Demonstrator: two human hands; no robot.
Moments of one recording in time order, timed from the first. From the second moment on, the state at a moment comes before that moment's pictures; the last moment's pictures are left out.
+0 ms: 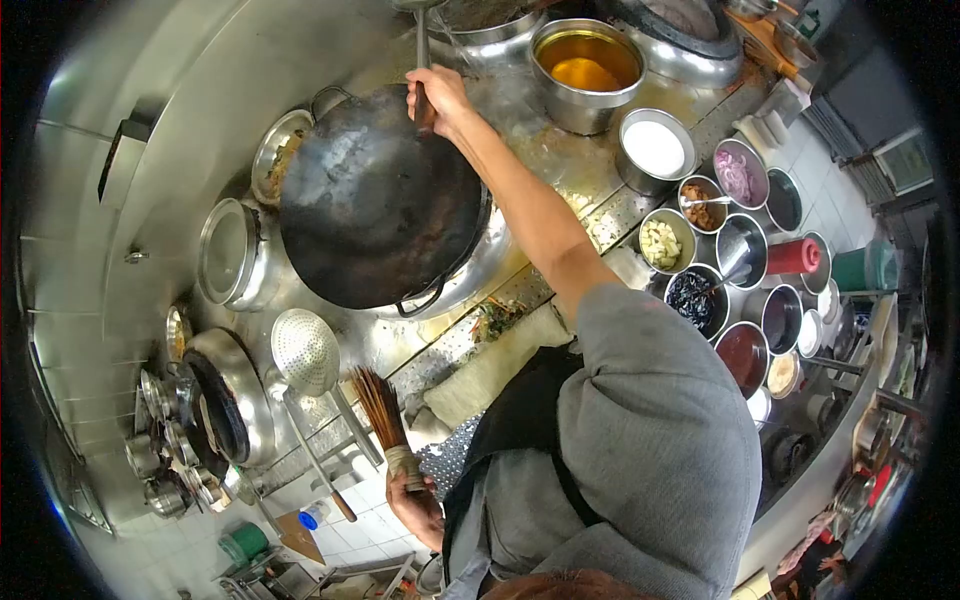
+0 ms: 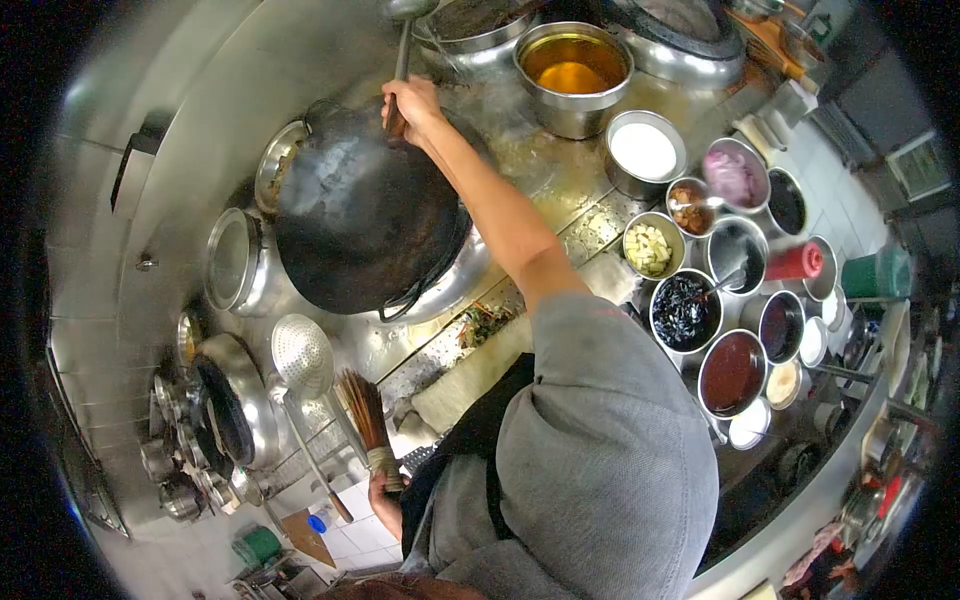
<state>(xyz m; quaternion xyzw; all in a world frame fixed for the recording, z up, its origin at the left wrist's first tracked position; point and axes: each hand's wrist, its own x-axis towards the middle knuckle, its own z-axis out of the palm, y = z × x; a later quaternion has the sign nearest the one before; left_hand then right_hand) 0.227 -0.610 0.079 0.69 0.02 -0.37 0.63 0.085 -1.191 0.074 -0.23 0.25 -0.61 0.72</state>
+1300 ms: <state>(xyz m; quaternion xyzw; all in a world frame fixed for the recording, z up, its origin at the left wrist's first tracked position) 0.215 -0.637 0.093 0.71 0.02 -0.37 0.60 0.031 -1.279 0.033 -0.15 0.21 -0.73 0.64</state>
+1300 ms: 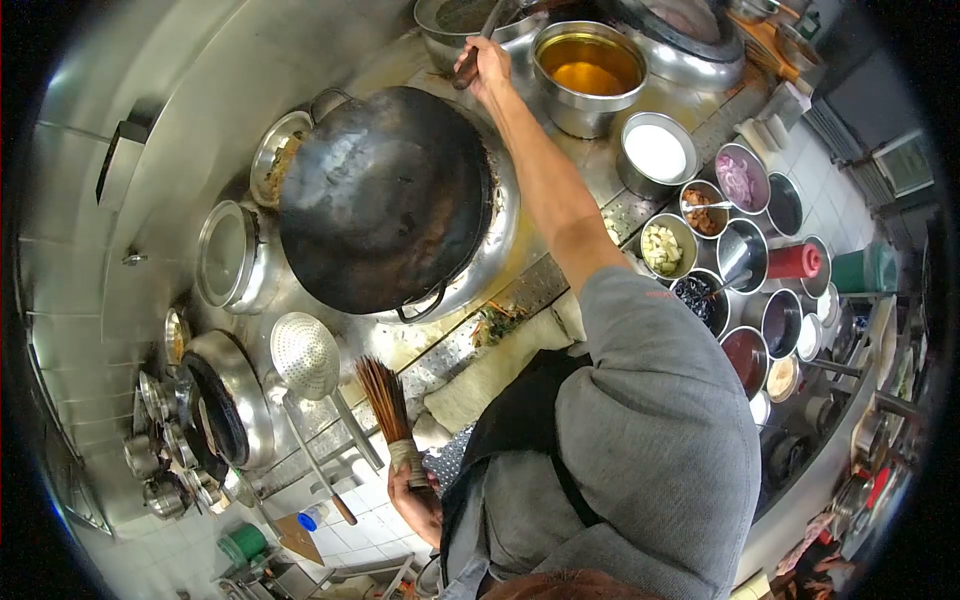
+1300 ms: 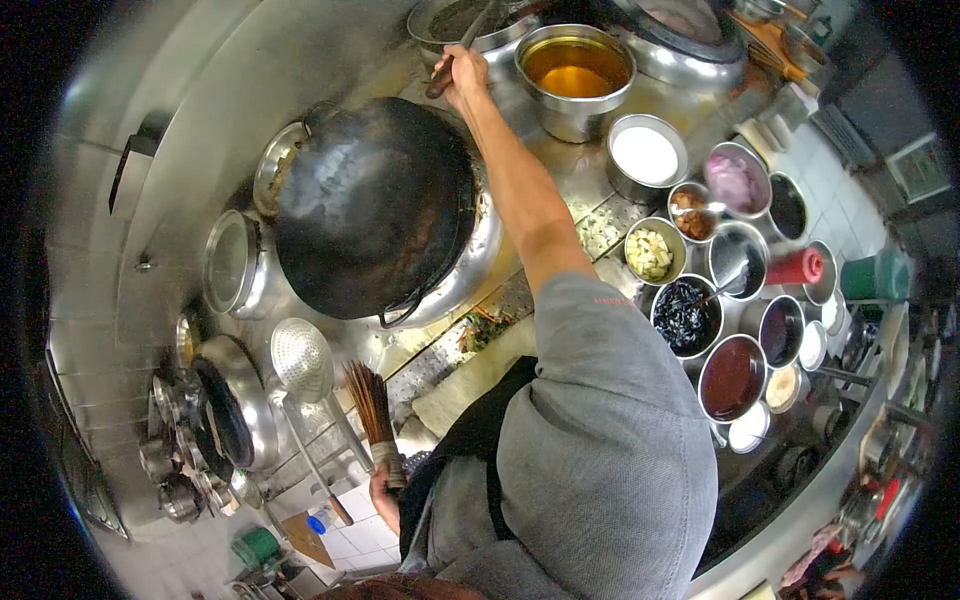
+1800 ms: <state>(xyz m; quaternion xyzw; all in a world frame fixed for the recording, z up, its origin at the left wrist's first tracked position) 0.222 -0.636 0.085 0.72 0.01 -0.38 0.58 0.039 -1.343 0.036 -0.31 0.50 -0.66 0.46</state>
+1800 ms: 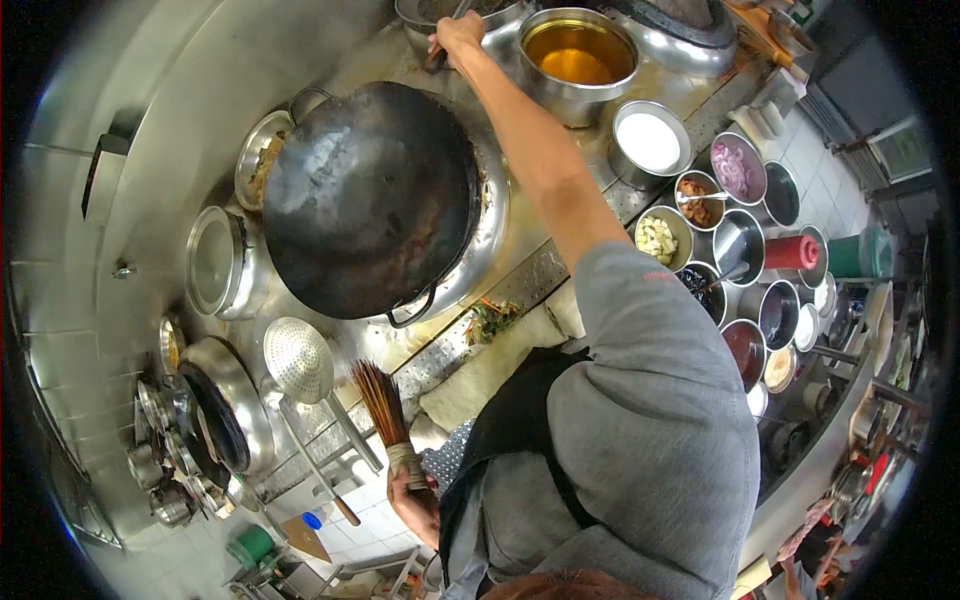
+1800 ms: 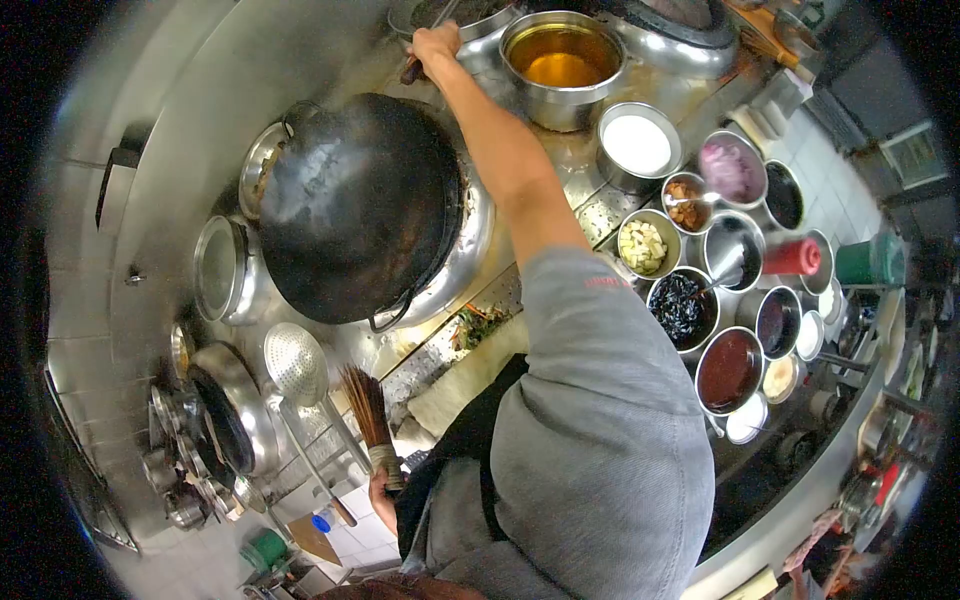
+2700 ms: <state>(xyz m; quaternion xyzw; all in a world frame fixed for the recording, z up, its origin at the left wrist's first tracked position) 0.229 -0.643 0.080 0.71 -0.03 -0.41 0.57 0.045 -1.311 0.035 -0.11 0.10 -0.70 0.70</state>
